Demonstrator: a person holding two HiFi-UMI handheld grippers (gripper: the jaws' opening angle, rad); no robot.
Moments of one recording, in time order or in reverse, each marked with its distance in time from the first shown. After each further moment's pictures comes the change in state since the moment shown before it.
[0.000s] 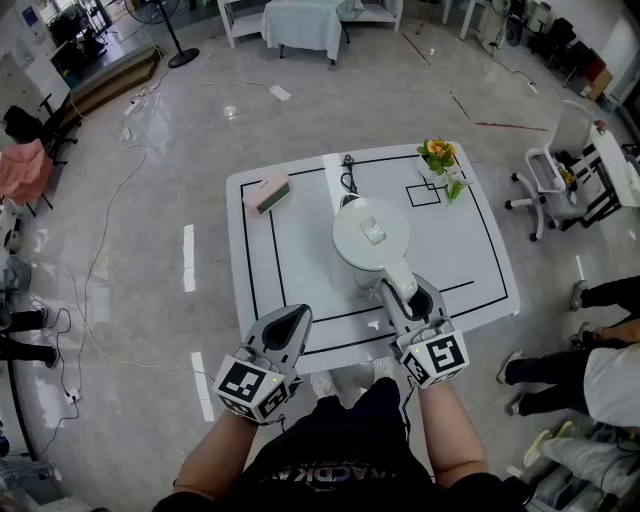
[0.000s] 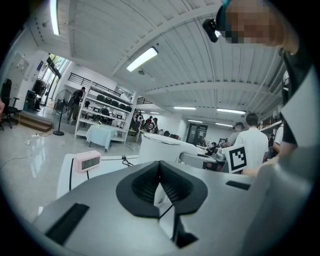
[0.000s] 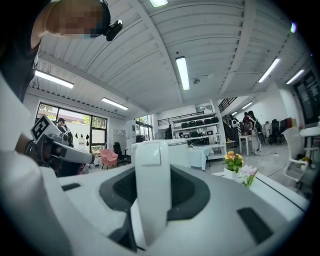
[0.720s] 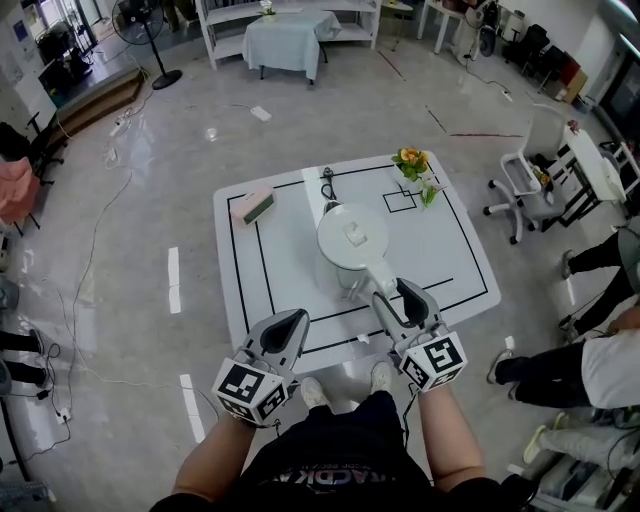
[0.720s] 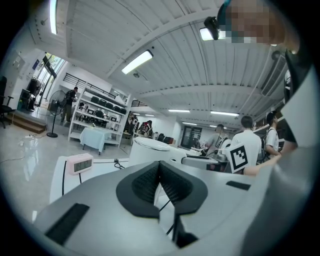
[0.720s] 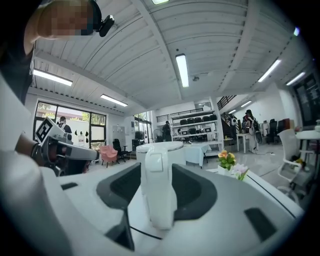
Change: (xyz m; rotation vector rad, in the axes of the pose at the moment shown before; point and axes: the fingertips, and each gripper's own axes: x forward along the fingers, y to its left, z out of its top) left arm -0.011 -0.030 0.005 0.018 -0.032 -0.064; right arm -0.043 0.007 0.004 0.008 0.055 -0.017
